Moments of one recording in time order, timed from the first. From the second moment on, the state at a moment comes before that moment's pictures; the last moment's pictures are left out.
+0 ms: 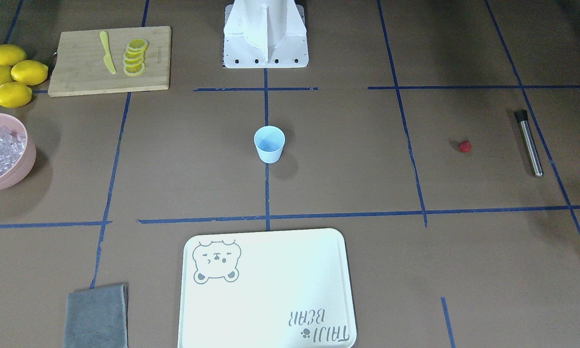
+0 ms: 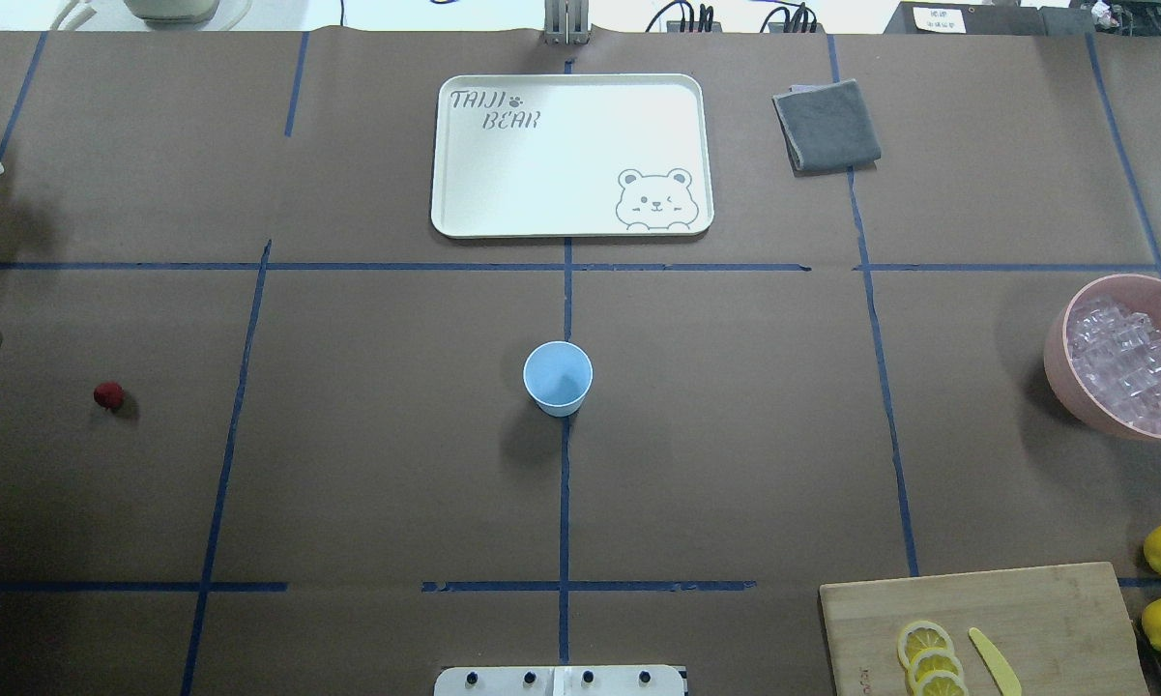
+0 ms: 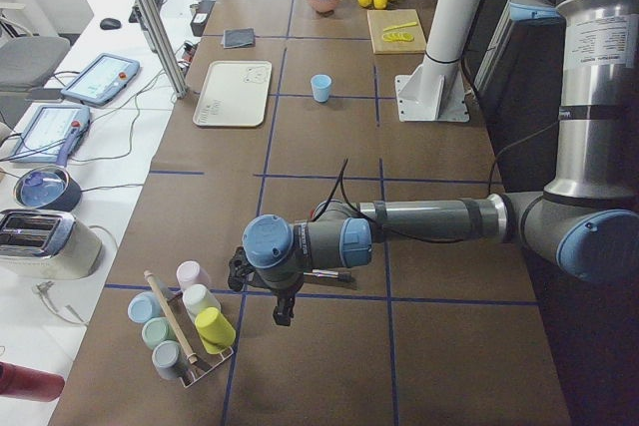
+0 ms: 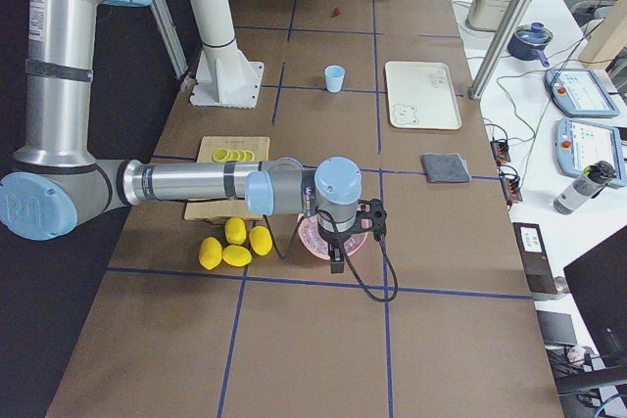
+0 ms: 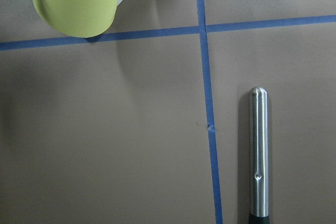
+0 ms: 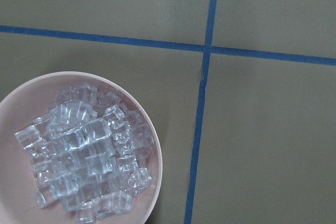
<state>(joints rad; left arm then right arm) -1.62 -1.52 -1.57 -1.51 -2.42 0.22 1.54 -1.71 1.79 -1.57 2.38 -0.03</state>
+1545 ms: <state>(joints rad) -1.59 -1.58 -1.58 -1.57 -2.37 0.22 1.50 -1.70 1.87 -1.57 2.37 -0.03</state>
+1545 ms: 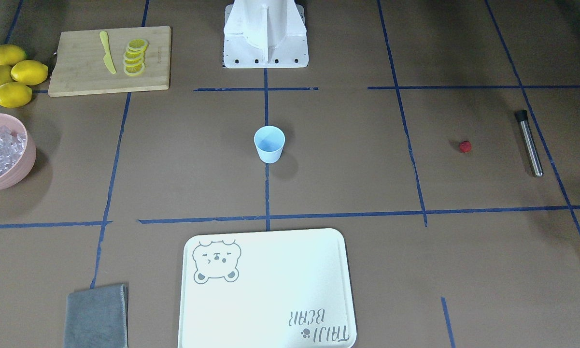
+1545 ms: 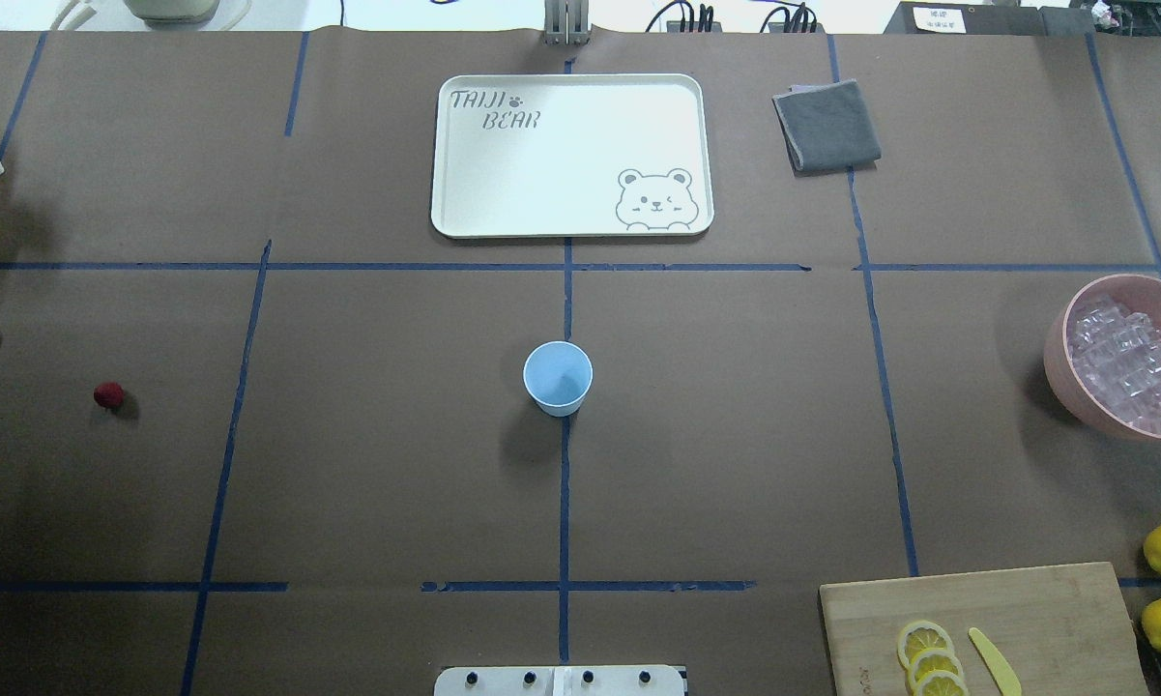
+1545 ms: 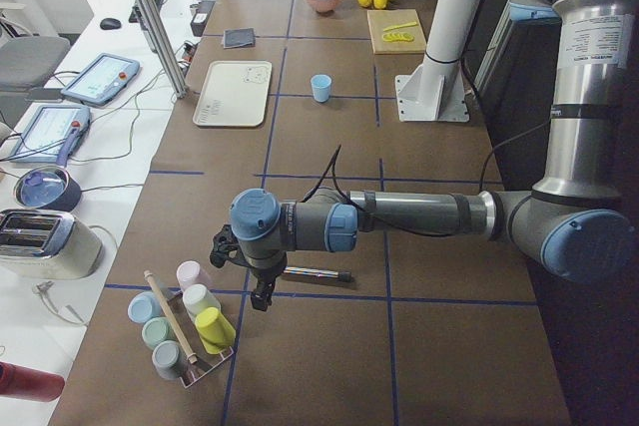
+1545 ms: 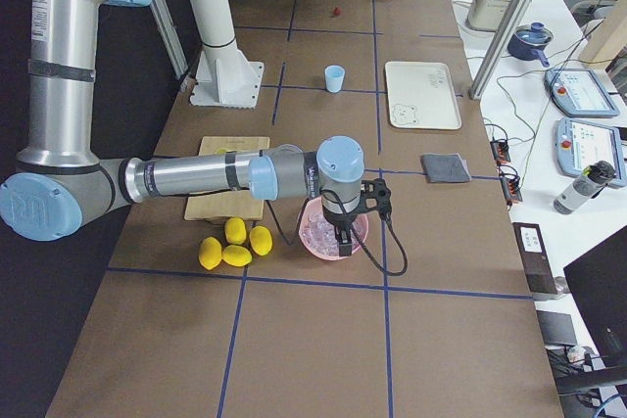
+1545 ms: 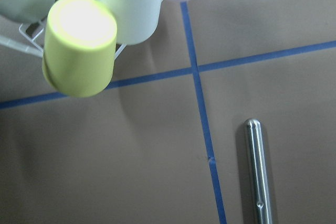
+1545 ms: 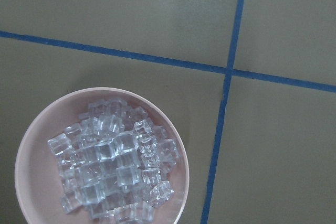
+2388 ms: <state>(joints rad) -1.54 -1.57 -1.59 -1.58 -2.33 0.22 1.29 -1.71 1.88 -1.47 2.24 -0.08</state>
